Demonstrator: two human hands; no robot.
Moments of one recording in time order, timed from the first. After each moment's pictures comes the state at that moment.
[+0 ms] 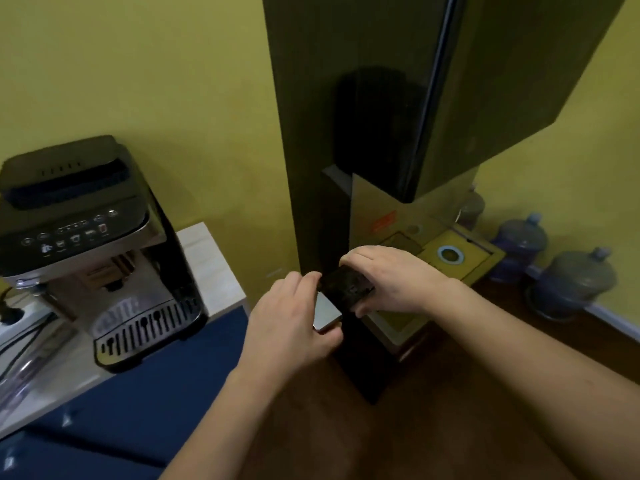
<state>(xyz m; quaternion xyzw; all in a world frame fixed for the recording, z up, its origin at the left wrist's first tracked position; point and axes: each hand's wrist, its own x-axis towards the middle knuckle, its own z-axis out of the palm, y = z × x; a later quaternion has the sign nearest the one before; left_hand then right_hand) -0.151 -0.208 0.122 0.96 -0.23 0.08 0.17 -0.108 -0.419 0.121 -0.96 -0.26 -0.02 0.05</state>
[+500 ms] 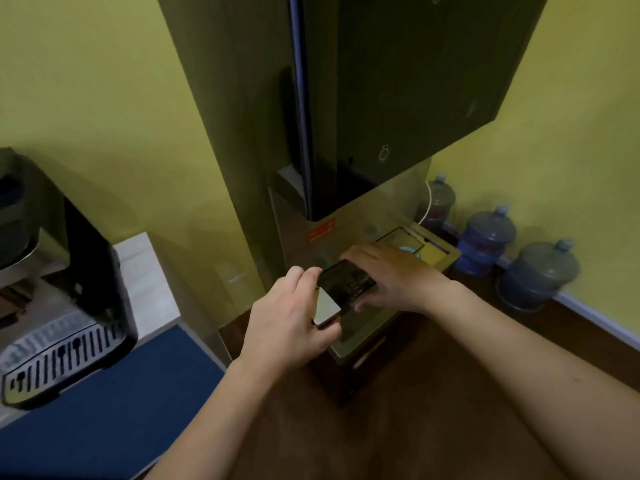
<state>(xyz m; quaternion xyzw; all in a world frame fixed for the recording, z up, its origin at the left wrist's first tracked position) -0.124 -0.363 0.114 0.95 -0.26 0.07 0.15 -0.096 -0.583 0.107 -0.97 -0.19 0.02 0.13</state>
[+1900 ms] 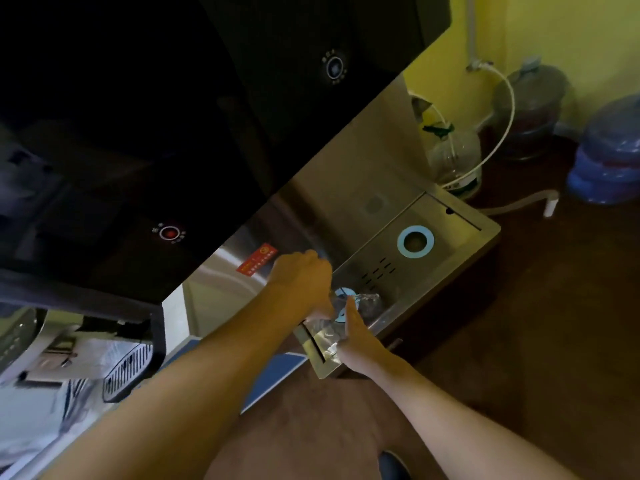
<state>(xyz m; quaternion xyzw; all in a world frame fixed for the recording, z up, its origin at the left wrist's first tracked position) 0.035 -0.681 0.081 0.90 -0.18 -0.23 -0.33 -0.030 -0.705 -0.111 -0.67 0.07 0.33 0.66</state>
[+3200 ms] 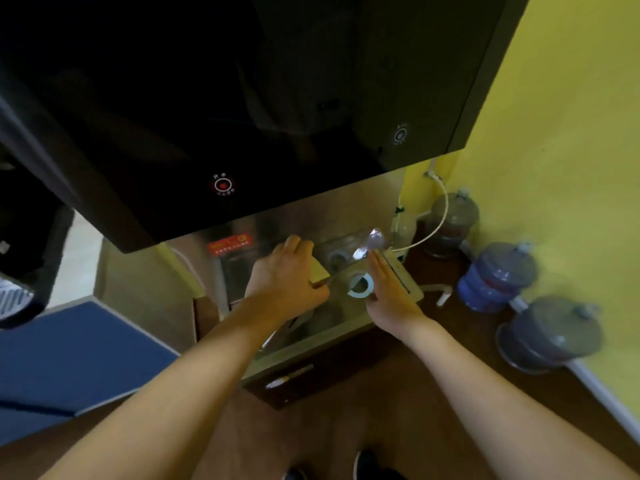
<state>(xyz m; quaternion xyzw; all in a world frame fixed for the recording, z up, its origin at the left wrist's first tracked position) -0.001 -0.648 0.085 0.99 -0.12 0.03 0.05 0.002 -0.848 0.003 -0.92 -0.05 0.12 0.38</state>
